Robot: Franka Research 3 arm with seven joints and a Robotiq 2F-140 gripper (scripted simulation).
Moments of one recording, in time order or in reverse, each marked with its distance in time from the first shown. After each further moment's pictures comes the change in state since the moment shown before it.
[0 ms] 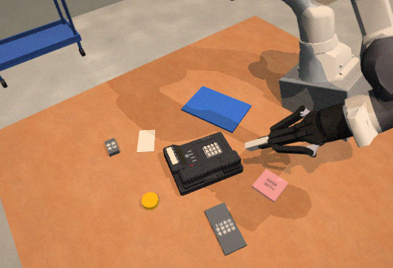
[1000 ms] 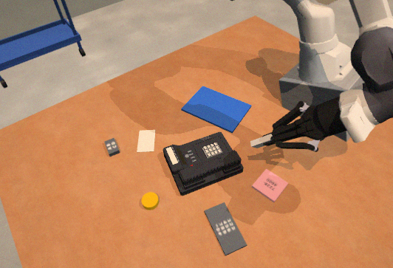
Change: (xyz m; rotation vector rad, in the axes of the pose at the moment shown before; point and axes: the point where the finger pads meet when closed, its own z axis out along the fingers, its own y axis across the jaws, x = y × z) arm -0.028 0.017 -0.001 0.003 -0.137 -0.114
